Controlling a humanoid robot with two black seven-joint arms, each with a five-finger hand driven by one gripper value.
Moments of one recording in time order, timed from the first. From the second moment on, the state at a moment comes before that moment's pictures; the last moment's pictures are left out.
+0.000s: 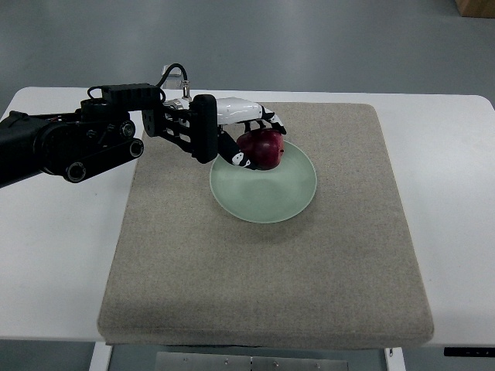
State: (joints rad) left arm -1.24 0.35 0.00 -0.91 1.24 -0.06 -0.39; right arm -0.04 0.00 -0.04 0.11 -0.01 0.18 0.17
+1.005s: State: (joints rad) left arm -1.18 0.32 0.00 -0.90 1.23 -0.06 -0.39; right arm -0.04 0.00 -0.04 0.11 -0.01 0.18 0.17
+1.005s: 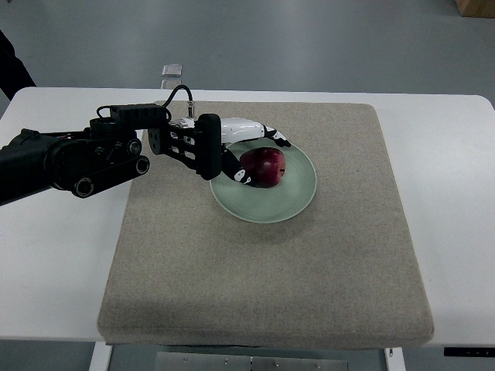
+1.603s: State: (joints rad) left arm -1.18 0.33 -0.02 -0.79 1.23 -0.05 -0.39; right arm -0.03 0.00 -0.04 0.11 -0.01 0.18 0.17
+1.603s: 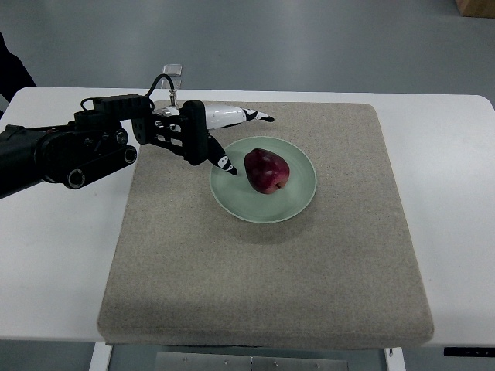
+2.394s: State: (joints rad) left arm -1.20 0.28 -0.06 -0.44 0.70 -0.05 -0.37; right arm -0.04 0.00 -0.04 0.11 -0.01 0.18 0.17
